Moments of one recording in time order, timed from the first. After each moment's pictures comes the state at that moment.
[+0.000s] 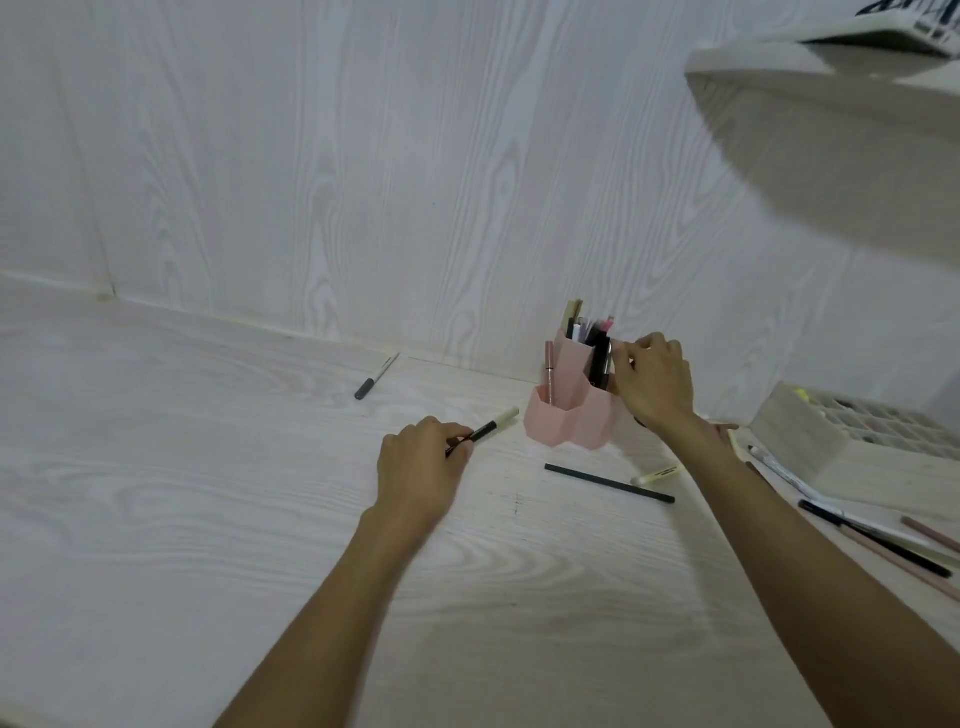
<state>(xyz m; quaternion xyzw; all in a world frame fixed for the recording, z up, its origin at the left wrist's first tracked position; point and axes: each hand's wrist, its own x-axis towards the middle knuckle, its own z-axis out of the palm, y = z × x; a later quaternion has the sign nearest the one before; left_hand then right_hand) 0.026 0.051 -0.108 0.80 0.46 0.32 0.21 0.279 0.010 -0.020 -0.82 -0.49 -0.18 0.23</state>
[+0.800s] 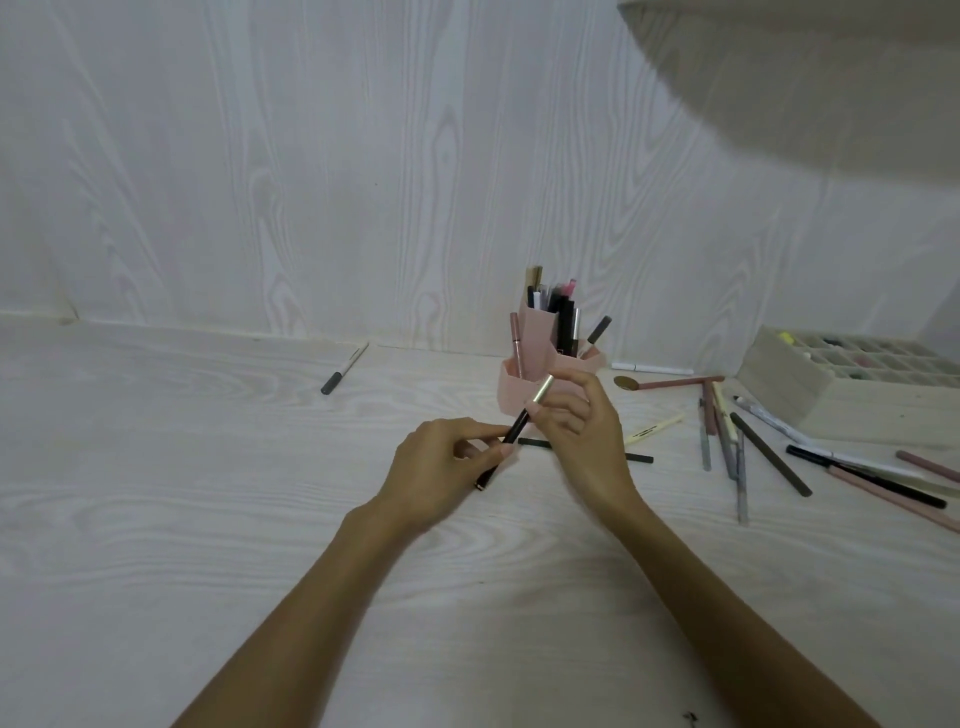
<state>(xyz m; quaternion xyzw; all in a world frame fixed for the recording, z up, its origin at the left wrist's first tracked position) 0.049 0.024 -0.104 0.83 0.30 0.32 0.35 0.200 -0.053 -0.079 -0.61 -0.46 0.16 0.62</state>
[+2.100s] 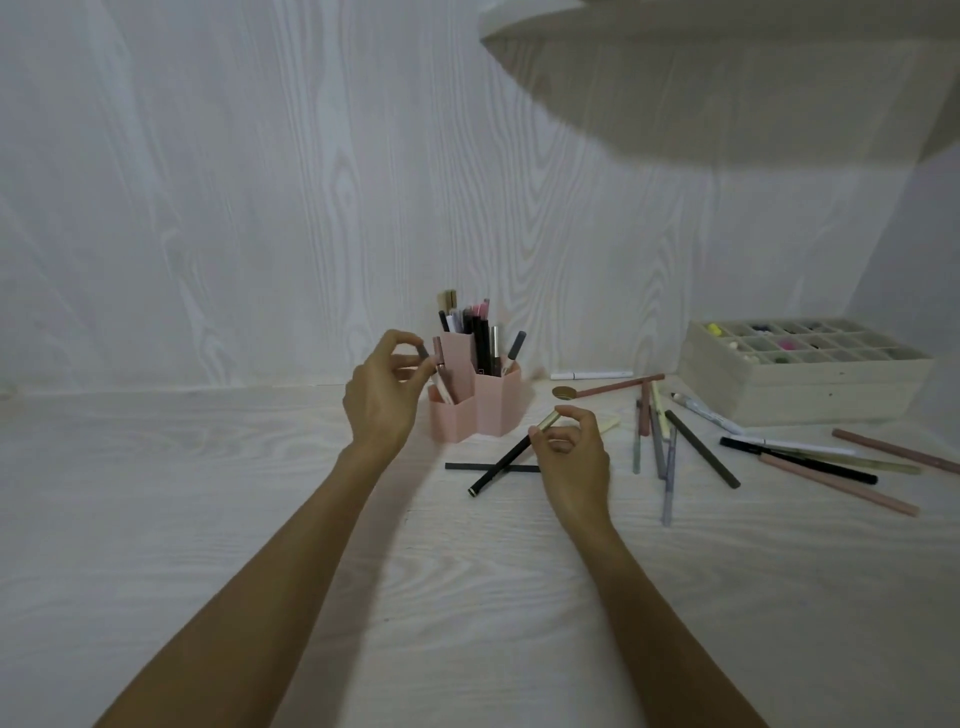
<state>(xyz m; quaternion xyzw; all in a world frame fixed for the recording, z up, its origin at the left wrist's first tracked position) 0.127 0.059 -0.051 0.72 0.40 0.51 0.25 0.257 -0.076 -0.099 -0.69 -0.30 0.10 0.64</state>
